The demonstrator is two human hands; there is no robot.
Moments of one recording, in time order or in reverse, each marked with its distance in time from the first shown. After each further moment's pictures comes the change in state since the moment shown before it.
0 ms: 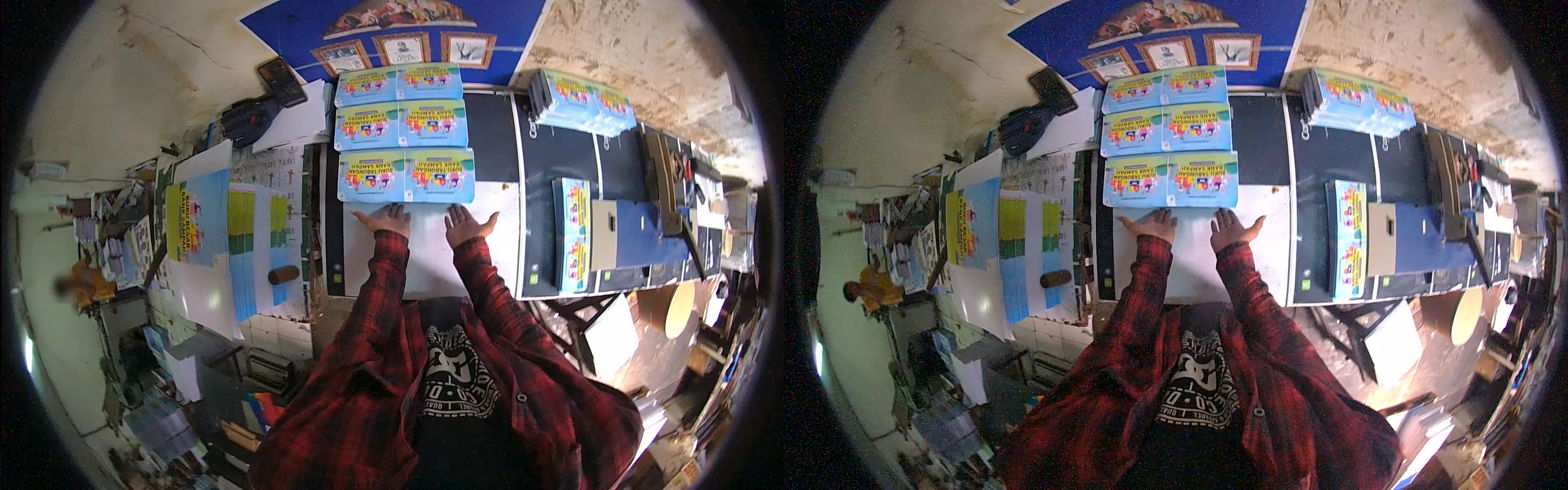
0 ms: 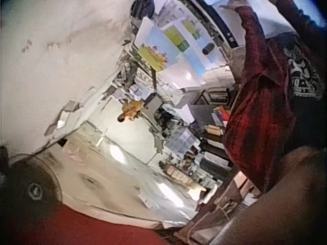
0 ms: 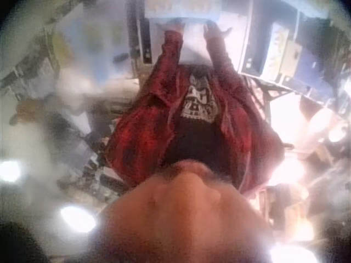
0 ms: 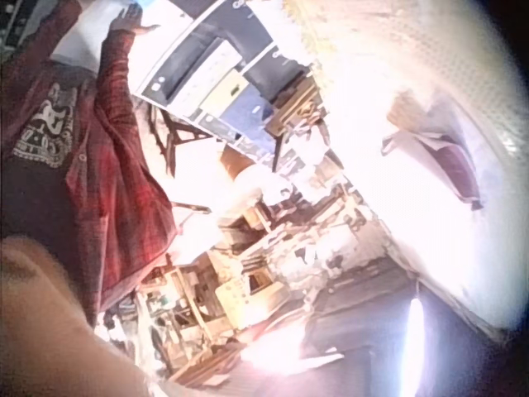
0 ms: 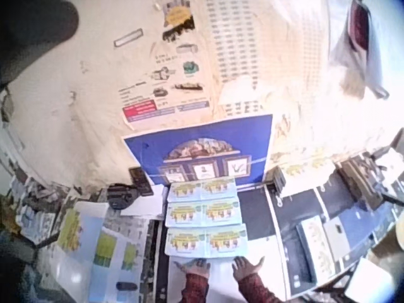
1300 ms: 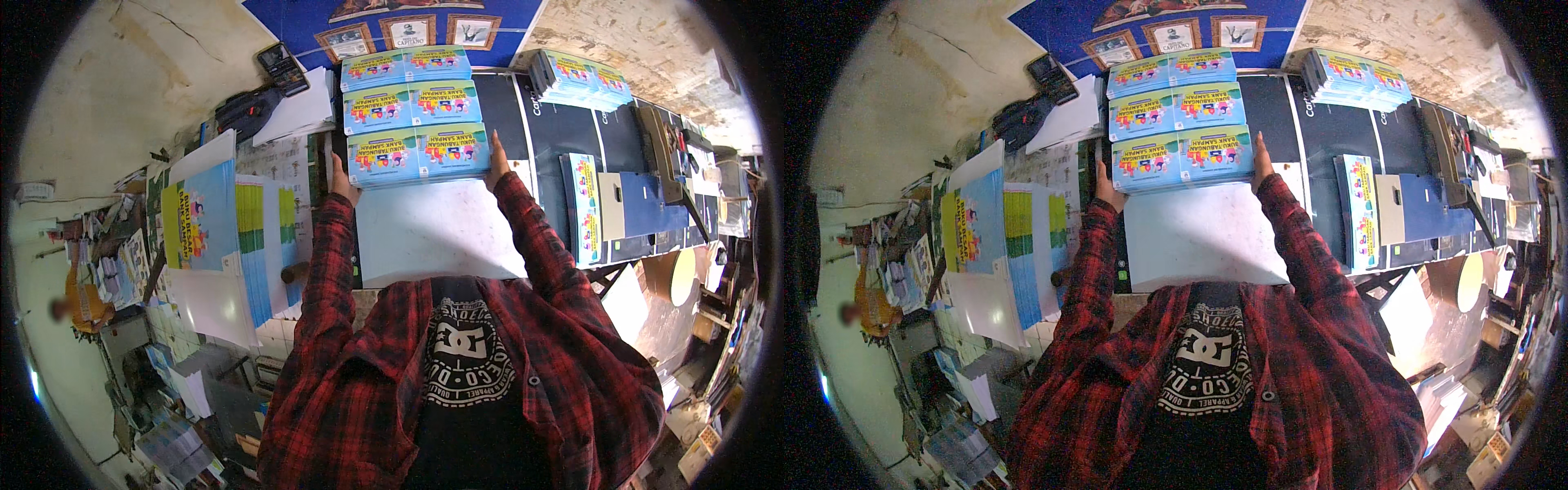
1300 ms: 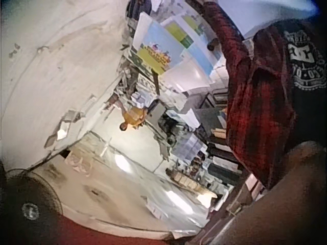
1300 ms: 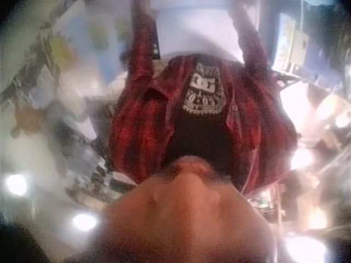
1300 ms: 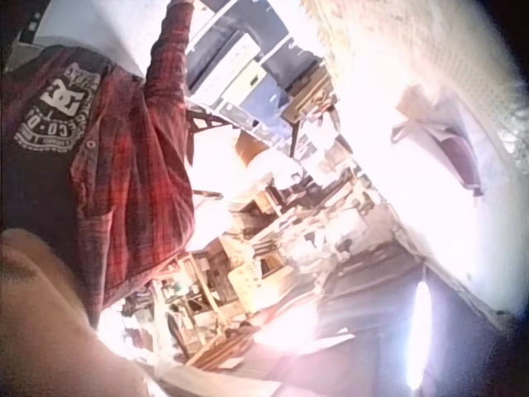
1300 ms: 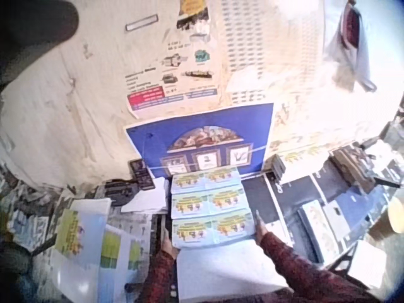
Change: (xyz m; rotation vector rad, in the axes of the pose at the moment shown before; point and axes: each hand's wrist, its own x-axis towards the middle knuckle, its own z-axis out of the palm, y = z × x) left_hand 0.075 0.151 0.024 0.666 -0.405 -0.155; right_hand 0.066 -0.056 0.067 -0.826 -0.118 -0.044
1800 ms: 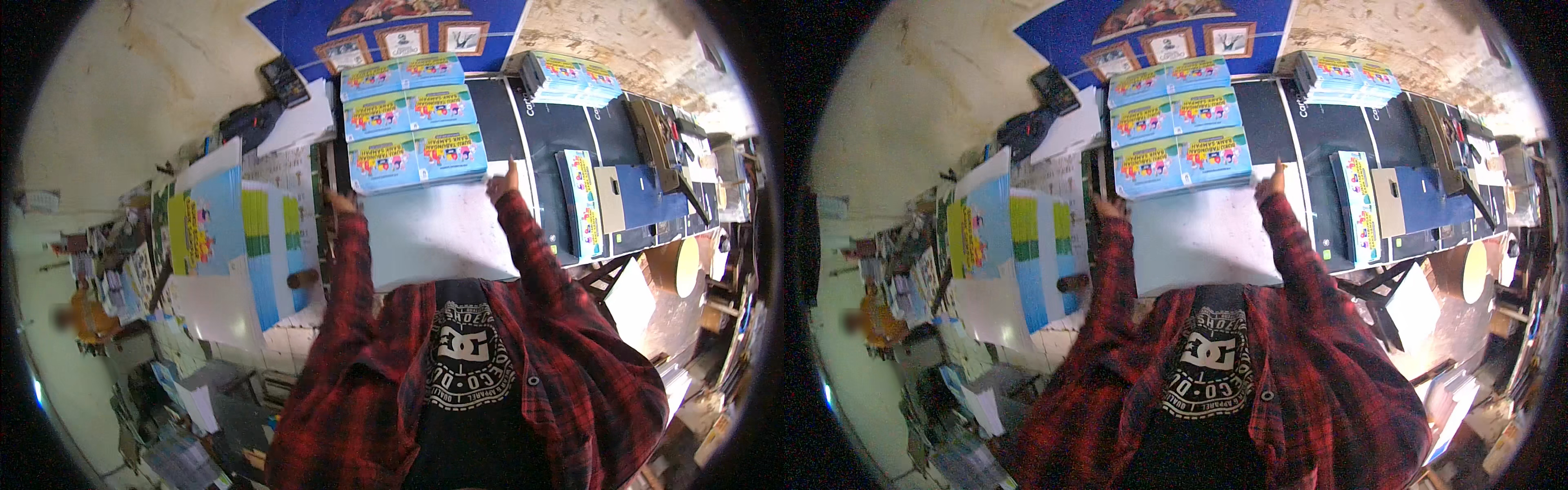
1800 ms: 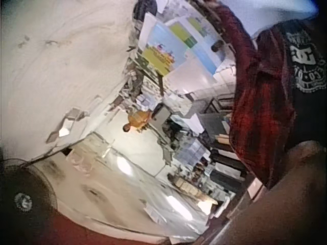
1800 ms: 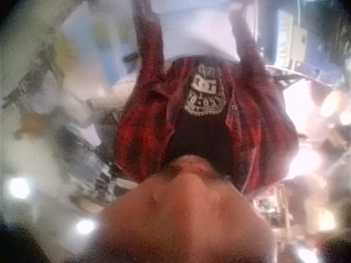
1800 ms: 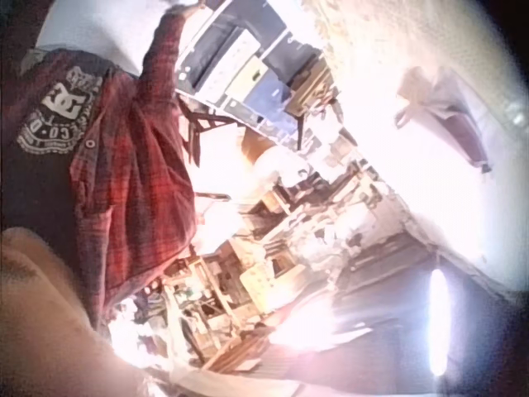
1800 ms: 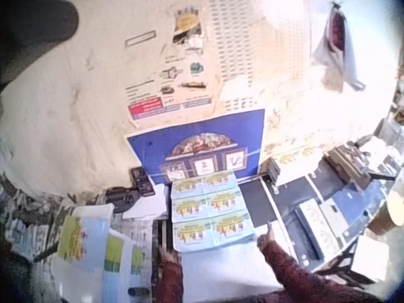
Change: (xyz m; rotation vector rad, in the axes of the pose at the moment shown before) left_hand -0.013 -0.041 -0.008 -0.052 0.725 0.293; right_hand -0.029 0.037 -0.018 0.235 0.277 0.178
